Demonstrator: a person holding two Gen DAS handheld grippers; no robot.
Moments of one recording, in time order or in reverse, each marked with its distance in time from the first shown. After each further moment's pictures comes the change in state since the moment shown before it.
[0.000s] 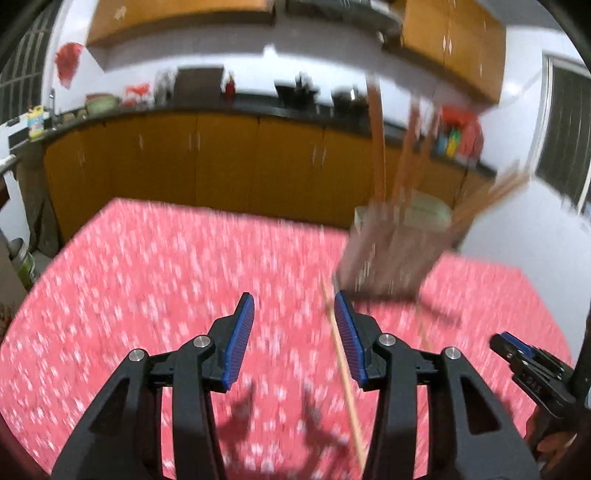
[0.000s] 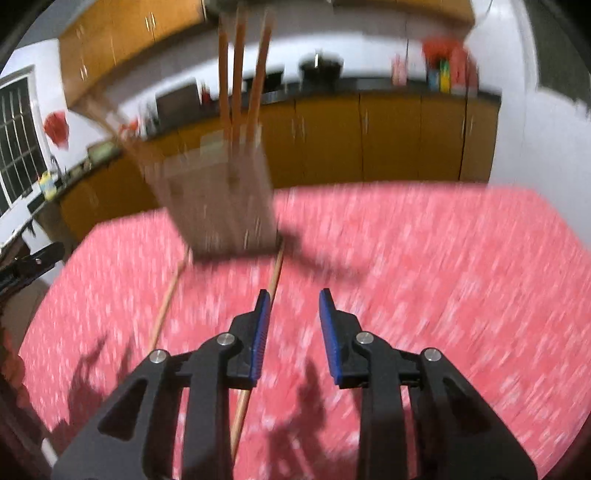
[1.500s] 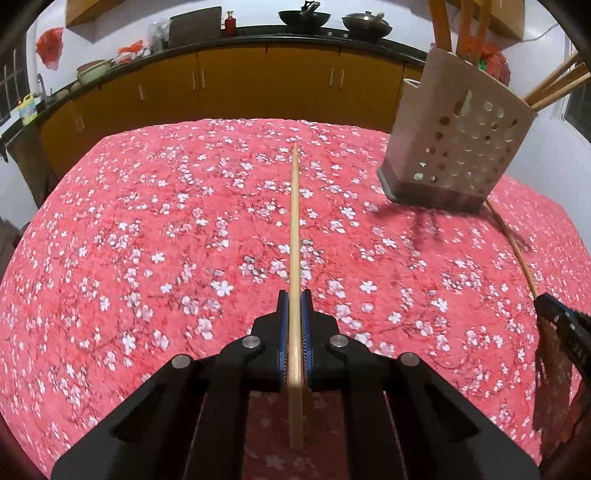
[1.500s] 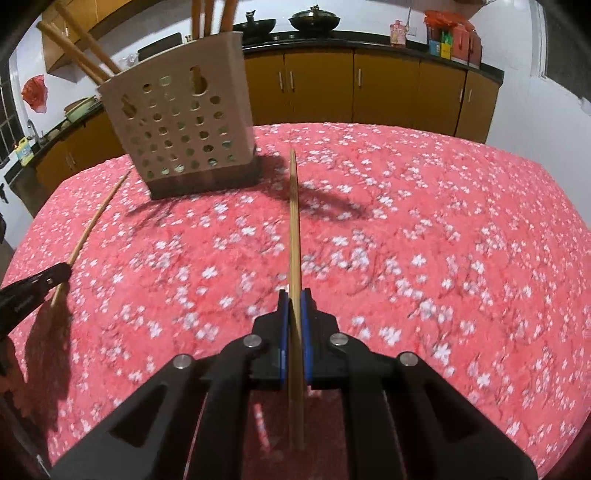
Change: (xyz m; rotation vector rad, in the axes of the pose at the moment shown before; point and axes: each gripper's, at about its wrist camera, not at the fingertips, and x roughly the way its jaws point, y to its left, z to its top) left arm 0.086 0.015 -0.047 0.057 0.234 0.108; right arm 0.059 0.003 -0.018 -0.035 0.123 -0.121
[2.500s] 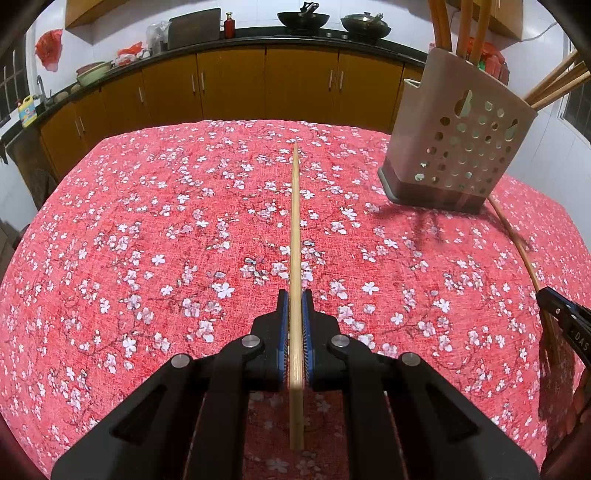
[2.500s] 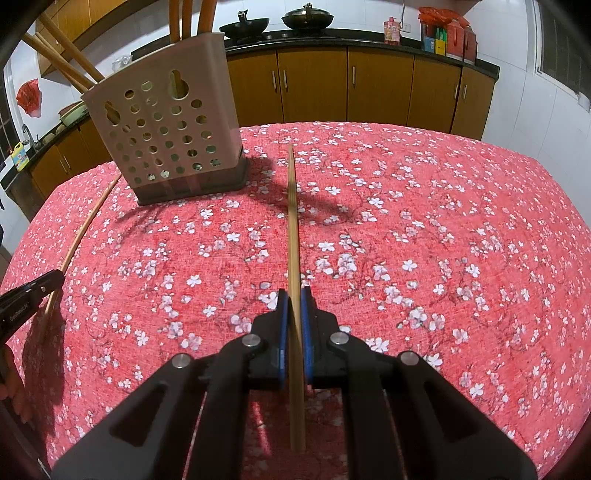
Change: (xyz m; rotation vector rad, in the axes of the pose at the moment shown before) left arm 0.002 0.000 0.000 -0.001 -0.005 -0.003; right arm 0.006 -0.009 0.002 0.013 0.003 0.000
